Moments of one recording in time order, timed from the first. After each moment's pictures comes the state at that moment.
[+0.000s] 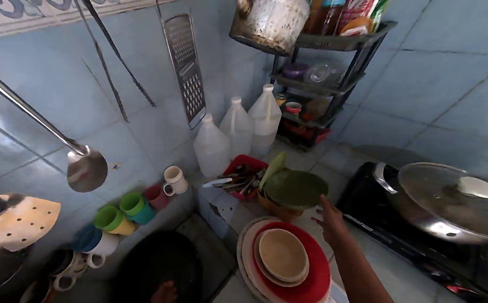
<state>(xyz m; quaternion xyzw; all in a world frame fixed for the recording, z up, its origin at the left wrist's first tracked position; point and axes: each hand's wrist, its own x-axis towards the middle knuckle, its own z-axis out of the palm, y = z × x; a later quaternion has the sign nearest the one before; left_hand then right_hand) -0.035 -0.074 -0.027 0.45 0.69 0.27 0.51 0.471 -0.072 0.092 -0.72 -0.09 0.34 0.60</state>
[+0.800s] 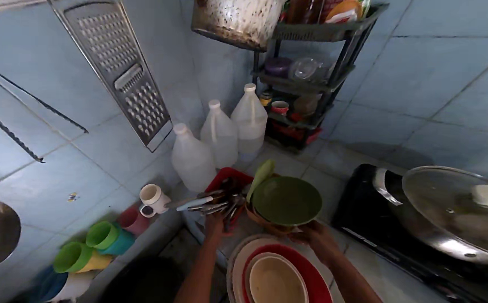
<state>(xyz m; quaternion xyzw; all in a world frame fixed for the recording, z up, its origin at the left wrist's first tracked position) 0.267 0.110 0.044 0.40 0.64 0.23 0.61 0.486 -0.061 0.058 -0.68 -0.14 0.44 0.57</state>
